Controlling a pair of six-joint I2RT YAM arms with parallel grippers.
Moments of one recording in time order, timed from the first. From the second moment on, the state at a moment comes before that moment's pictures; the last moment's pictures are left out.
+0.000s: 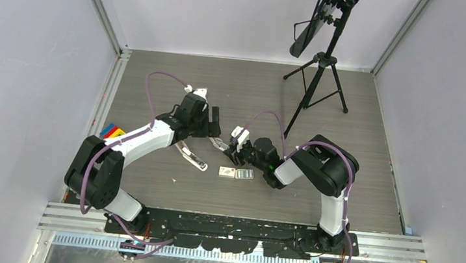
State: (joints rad) left arm -0.50 1.48 0.92 -0.21 -0.05 -0.48; right arm 0.79 1.96 0.61 1.06 -0.21 -0.16
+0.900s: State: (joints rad) left arm -0.51 1.55 0.95 -0.16 0.20 -0.57; right arm 0.79 1.96 0.61 1.06 -0.20 -0.15
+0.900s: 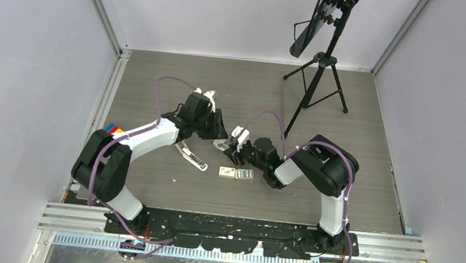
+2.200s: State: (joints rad) left arm -0.57 1.67 0.86 0.05 0.30 -0.74; right arm 0.78 1.94 0.59 1.06 -0.18 -0.10
